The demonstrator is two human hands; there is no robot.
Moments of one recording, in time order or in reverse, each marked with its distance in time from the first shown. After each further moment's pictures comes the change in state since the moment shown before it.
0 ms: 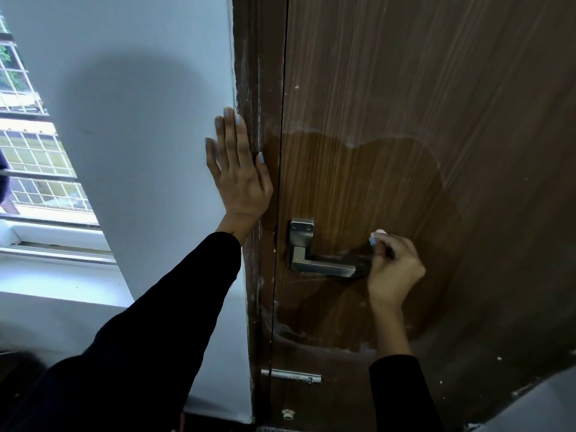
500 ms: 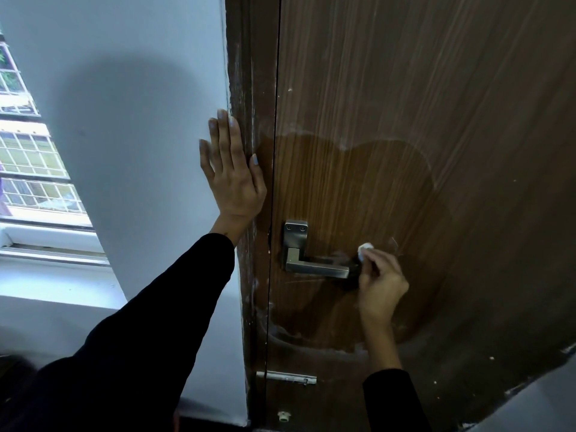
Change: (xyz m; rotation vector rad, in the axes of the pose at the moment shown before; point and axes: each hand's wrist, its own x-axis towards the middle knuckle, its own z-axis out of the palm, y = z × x) left_hand 0.001 0.003 -0.003 -0.004 0.003 -0.003; right_hand -0.021 0.020 0.001 -0.019 -0.037 -0.032
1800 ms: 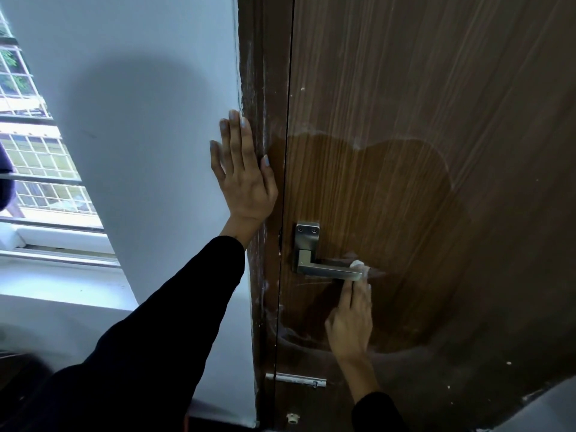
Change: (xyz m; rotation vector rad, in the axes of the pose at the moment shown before) left_hand -0.001 -0.002 0.001 -0.024 0.005 0.018; right_hand -0.084 0.040 0.042 -0.505 -0.458 -0.164
